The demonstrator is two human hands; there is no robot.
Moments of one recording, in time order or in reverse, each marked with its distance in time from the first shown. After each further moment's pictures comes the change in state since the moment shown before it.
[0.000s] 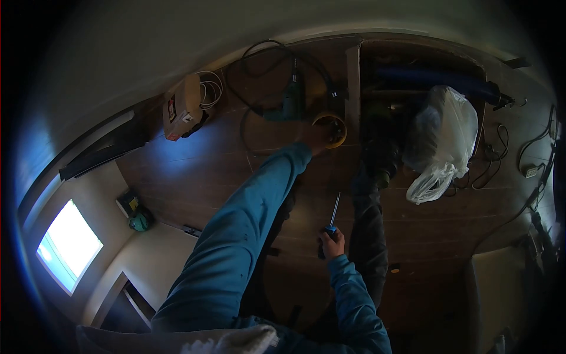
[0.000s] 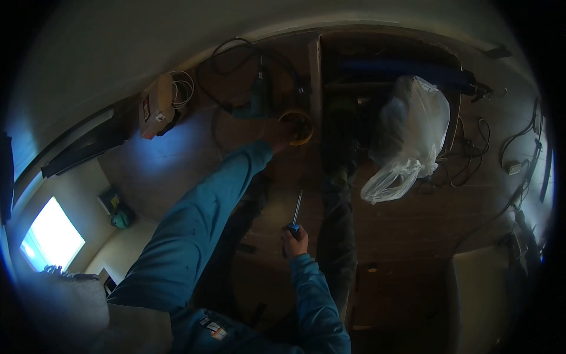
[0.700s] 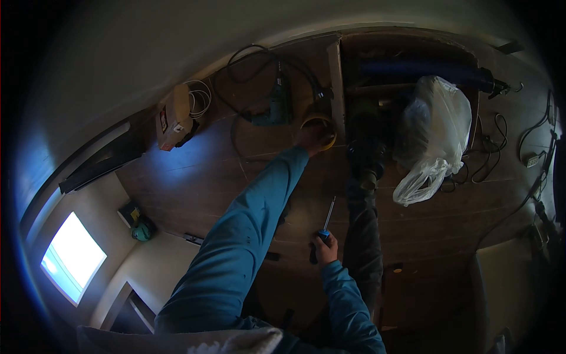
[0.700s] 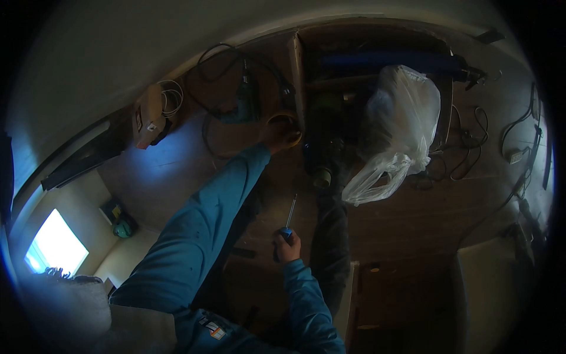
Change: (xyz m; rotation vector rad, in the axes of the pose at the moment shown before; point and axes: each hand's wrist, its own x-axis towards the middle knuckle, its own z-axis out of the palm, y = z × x) left_hand 0.030 -0.009 0.067 0.034 0.069 0.256; right_hand 0.000 0.007 -0.004 0.171 -0.007 0.081
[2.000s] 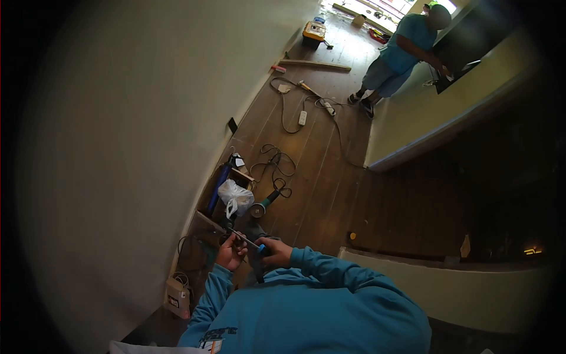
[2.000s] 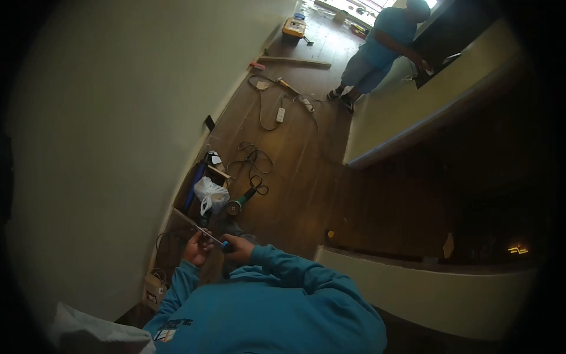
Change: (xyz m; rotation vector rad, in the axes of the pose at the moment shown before) left_hand -0.366 0.414 -0.400 -1.864 -0.822 -0.181; right_hand -0.532 -0.149 -0.035 -0.500 0.016 -1.035
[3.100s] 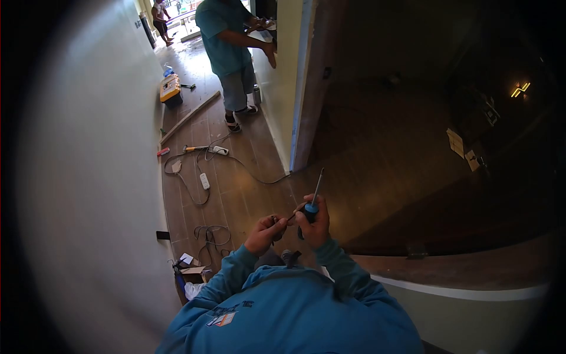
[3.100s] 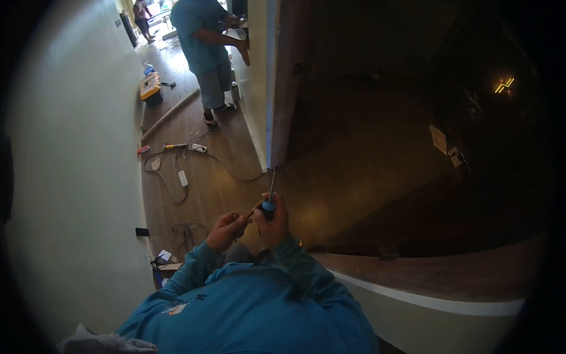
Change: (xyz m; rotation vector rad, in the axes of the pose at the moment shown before) left_hand 0.329 -0.431 0.451 1.160 -0.658 -0.443; right_hand -0.381 0.098 -0.427 0.331 1.632 -0.438
